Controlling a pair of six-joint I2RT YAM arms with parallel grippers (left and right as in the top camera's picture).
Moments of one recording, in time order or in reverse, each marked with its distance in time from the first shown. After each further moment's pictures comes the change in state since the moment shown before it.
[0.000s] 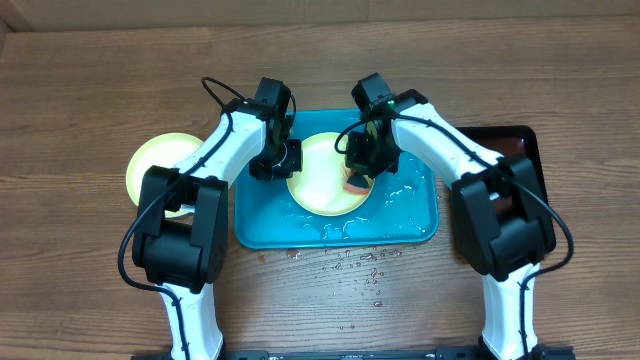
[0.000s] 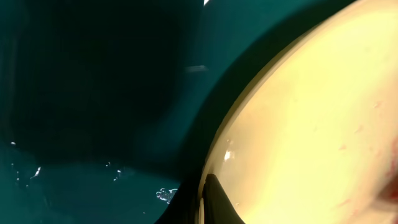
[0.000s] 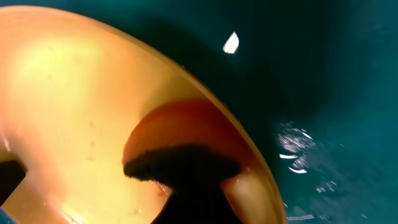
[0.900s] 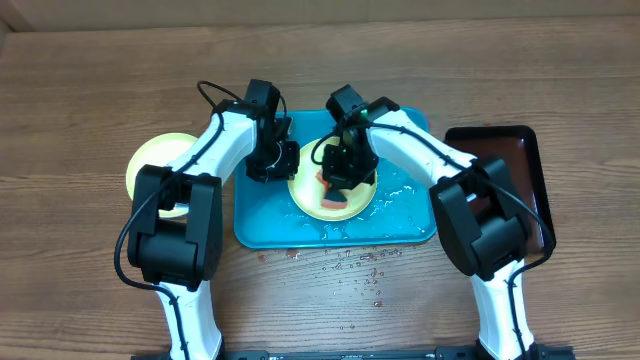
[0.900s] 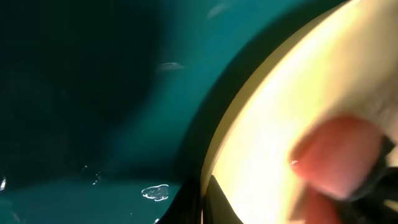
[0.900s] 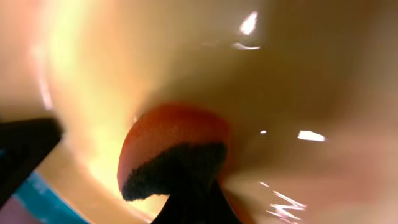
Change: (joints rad) left arm 0.041 0.000 -0.015 -0.004 0.131 0.097; right arm 0.082 0.046 0.054 -0.064 -0.095 0.011
